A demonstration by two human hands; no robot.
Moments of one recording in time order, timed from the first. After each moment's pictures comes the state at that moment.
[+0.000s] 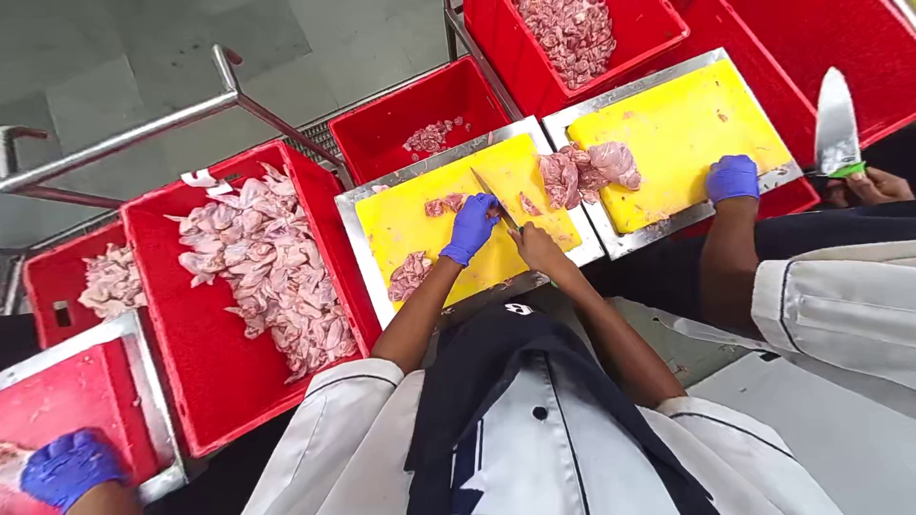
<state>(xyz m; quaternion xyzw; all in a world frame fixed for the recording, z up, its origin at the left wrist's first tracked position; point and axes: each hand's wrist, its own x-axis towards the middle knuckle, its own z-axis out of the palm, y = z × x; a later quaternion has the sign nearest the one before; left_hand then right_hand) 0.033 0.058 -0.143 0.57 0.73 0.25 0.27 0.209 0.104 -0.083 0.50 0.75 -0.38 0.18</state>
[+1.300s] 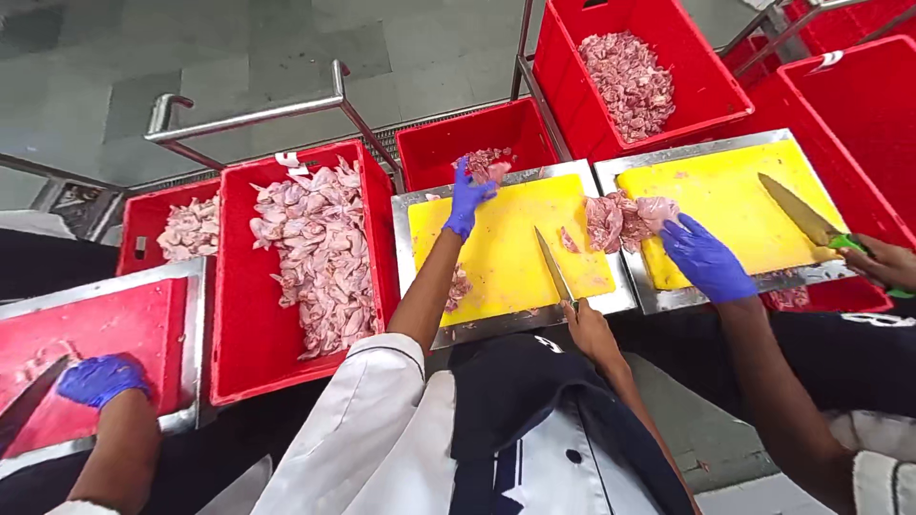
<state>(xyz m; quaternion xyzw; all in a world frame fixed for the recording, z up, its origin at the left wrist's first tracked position) -0.073 0.069 -0.112 0.16 0.63 0.66 0.38 0.280 0.049 -0.092 0.55 0.73 -0.36 0.19</state>
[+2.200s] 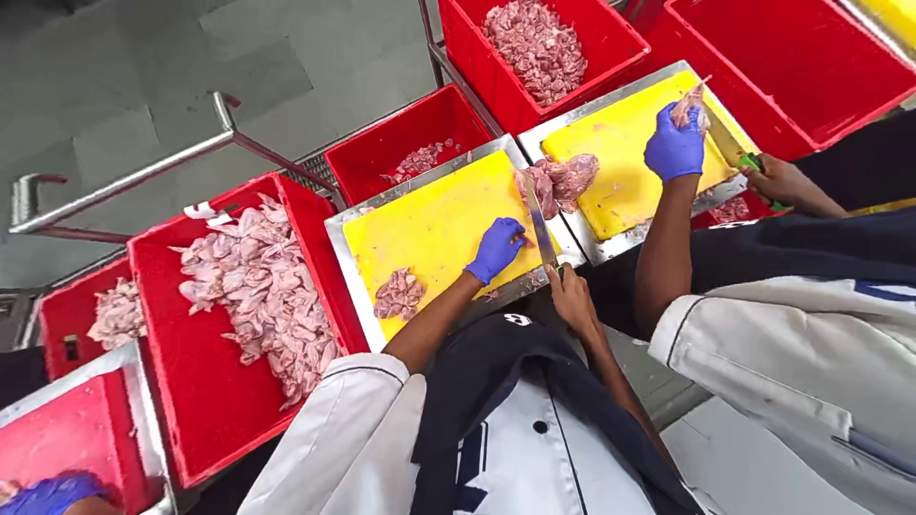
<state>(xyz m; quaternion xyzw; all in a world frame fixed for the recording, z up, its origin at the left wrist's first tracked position) 0.118 0.084 -0.147 0.63 0.66 0.27 0.30 0.328 0.058 -0.086 0.62 0.68 -0.40 -0.04</state>
